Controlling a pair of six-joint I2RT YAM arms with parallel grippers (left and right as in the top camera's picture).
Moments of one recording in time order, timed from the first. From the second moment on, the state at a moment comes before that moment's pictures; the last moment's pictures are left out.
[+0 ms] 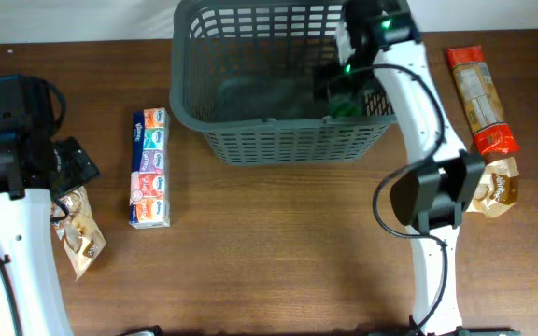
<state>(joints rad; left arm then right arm) 0.20 1.43 1.77 -1.59 -0.41 -0.41 0.21 2.40 2.57 -1.41 -0.12 0.07</state>
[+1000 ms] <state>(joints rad) 0.20 1.43 1.77 -1.59 -0.41 -0.41 -0.37 1.89 2.85 -1.69 0.08 0.47</state>
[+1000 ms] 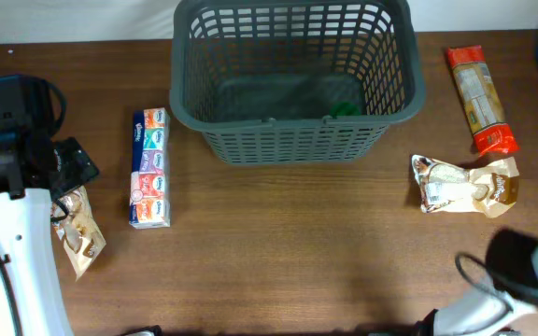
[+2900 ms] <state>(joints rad) 0.20 1.43 1.77 -1.59 -0.41 -0.41 -0.41 1.97 1.44 -1.12 0.04 1.23</state>
